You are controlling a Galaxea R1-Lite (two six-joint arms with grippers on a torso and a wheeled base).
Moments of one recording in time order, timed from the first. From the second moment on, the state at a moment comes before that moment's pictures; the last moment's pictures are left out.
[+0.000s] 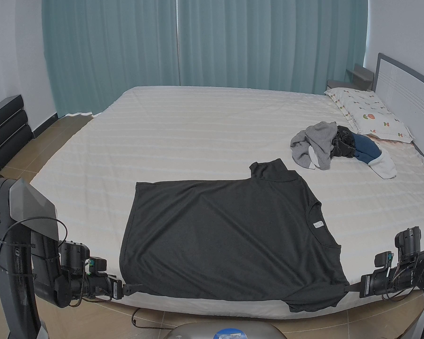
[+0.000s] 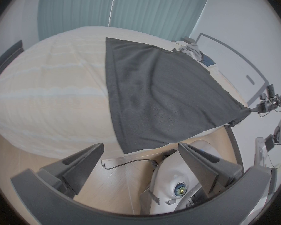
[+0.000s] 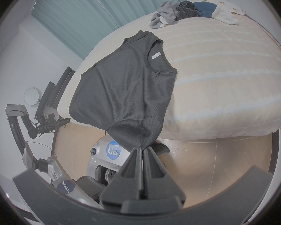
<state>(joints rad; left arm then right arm) -0.03 2.41 -0.21 -1.34 -0.42 0.04 -0.07 1.83 -0.08 -0.74 0.42 0.09</state>
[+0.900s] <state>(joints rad) 0.03 2.35 -0.26 -1.35 -0.46 -0.08 -0.08 1.82 -0.08 -0.74 0.44 0.09</state>
